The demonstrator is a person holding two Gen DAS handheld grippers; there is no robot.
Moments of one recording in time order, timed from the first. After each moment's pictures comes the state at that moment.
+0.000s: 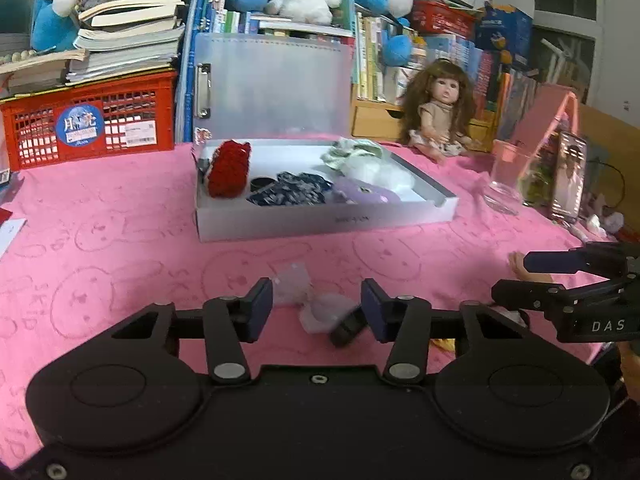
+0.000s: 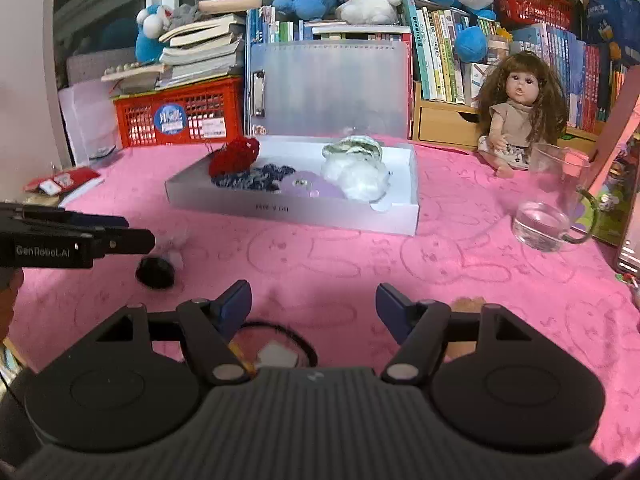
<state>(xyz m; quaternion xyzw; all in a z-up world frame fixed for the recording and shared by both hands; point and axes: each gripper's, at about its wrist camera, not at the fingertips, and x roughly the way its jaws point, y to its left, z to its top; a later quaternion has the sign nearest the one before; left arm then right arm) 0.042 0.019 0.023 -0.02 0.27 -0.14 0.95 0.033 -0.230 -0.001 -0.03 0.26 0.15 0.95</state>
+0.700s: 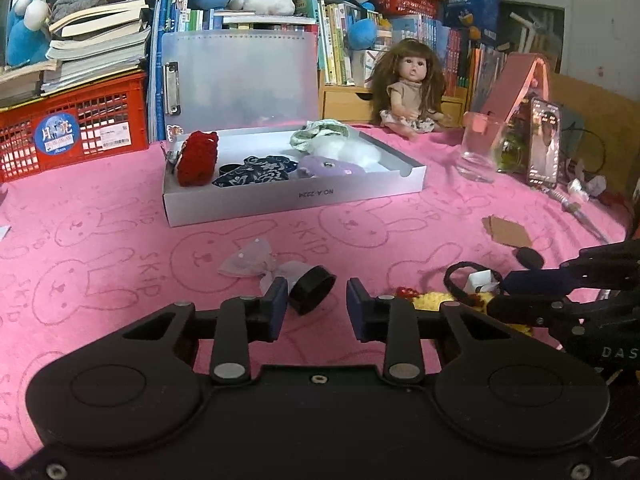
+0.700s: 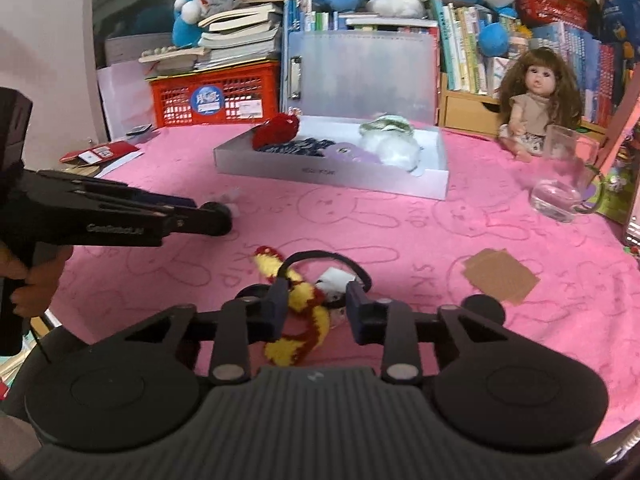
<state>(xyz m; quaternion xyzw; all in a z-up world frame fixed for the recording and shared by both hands) 0.023 -0.003 0.010 0.02 0.28 -0.17 0.95 -0.017 -0.218 -0.013 -0.04 0.27 0.19 0.94</state>
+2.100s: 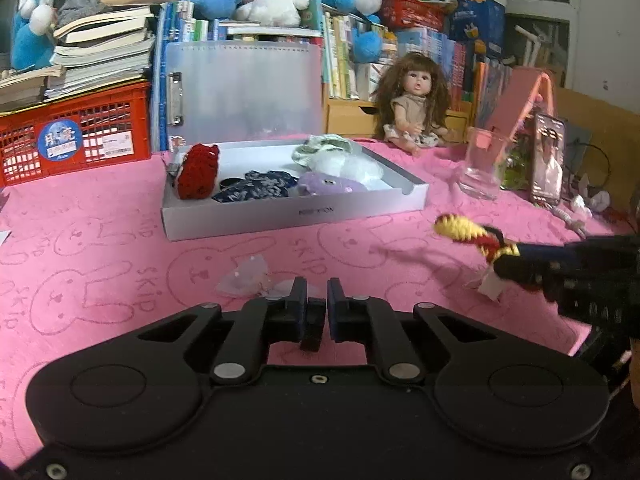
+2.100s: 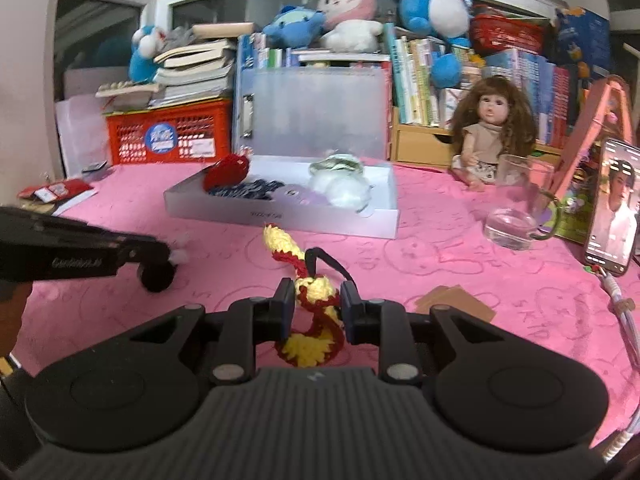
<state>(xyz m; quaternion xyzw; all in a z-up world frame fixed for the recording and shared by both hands) 0.027 -0.009 0.014 0.01 0.26 -0.17 0.95 -0.005 -0.229 -0.003 -0.02 0.22 0.11 0.97</state>
